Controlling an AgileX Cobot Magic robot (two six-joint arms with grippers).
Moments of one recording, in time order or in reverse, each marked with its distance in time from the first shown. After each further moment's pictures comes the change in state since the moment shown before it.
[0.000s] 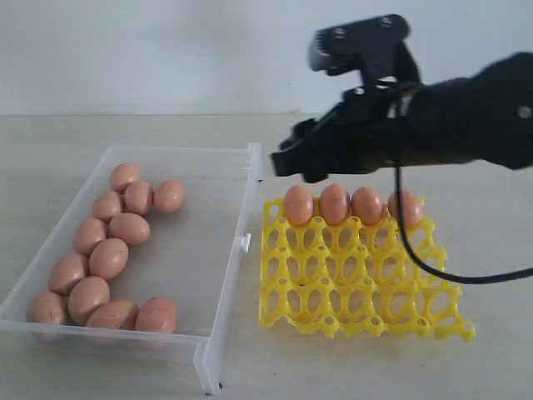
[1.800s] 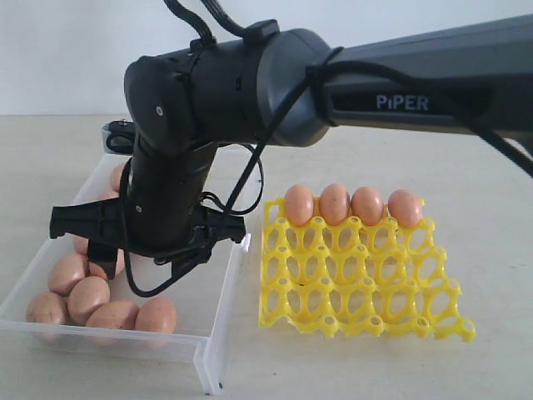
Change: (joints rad) left arm 0.000 0.000 0.000 0.000 0.000 0.000; right arm 0.325 0.560 -0.734 -0.079 0.755 0.833
